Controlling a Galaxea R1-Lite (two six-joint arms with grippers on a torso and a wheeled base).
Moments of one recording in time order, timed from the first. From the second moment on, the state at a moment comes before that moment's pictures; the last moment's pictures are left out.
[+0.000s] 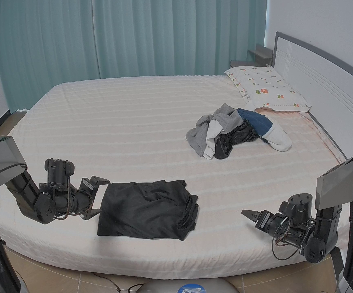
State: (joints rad) left arm -0.09 2.09 -0.65 -0.77 -0.26 -1.22; right arm 0.36 2.31 -0.26 -1.55 0.02 0.77
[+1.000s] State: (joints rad) left arm -0.09 2.10 -0.66 -0.77 -0.25 -1.21; right arm 0.35 2.29 -0.32 -1.55 0.02 0.80
